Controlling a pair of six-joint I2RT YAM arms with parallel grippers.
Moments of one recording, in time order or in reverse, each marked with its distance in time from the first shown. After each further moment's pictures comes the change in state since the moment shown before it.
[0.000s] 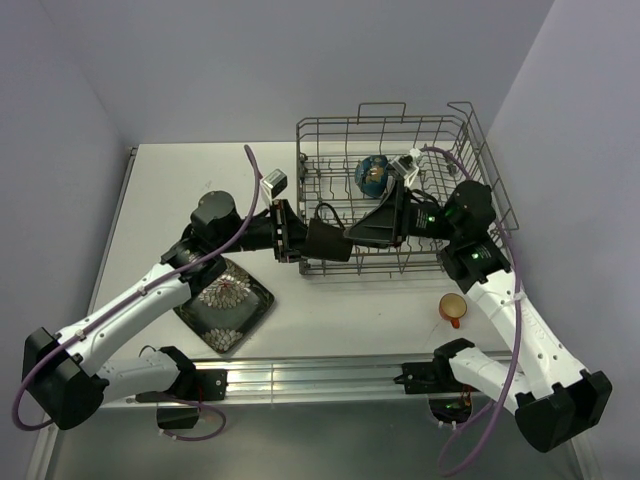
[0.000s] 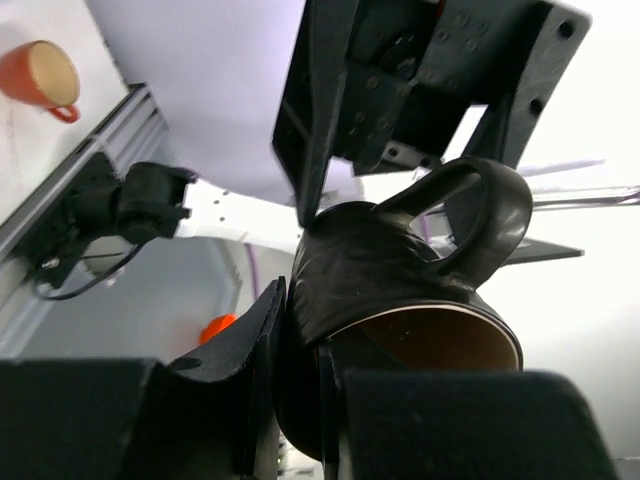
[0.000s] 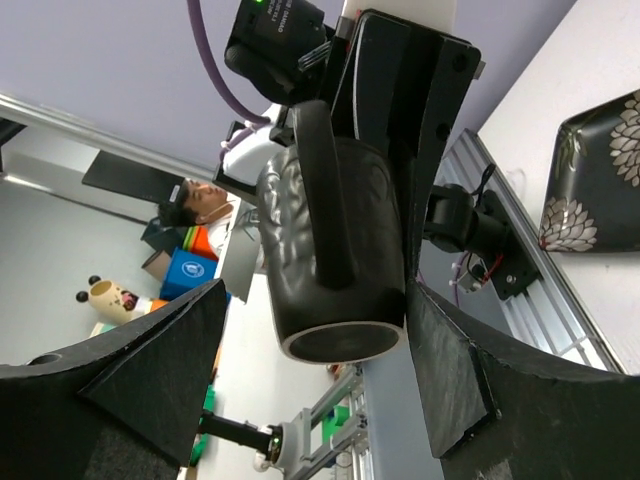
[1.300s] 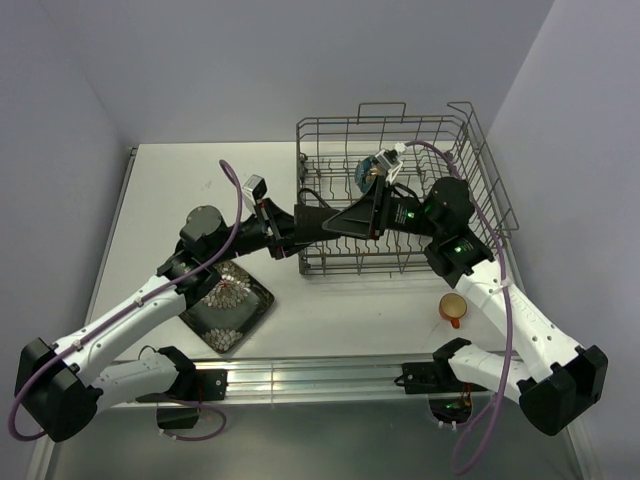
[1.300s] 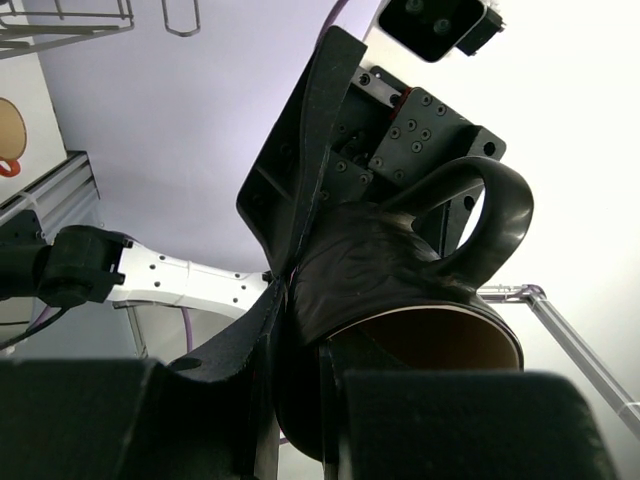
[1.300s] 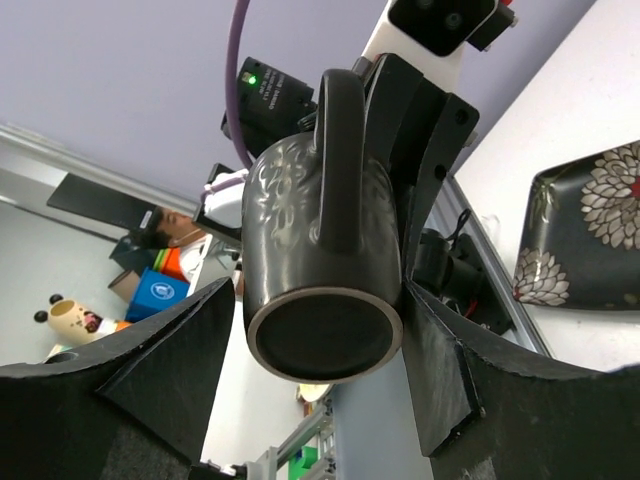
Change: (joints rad) left arm 0.011 -0.076 -0.144 0.196 -0.210 -0.293; right arm 0.139 0.084 0.020 0.076 0.205 -0.076
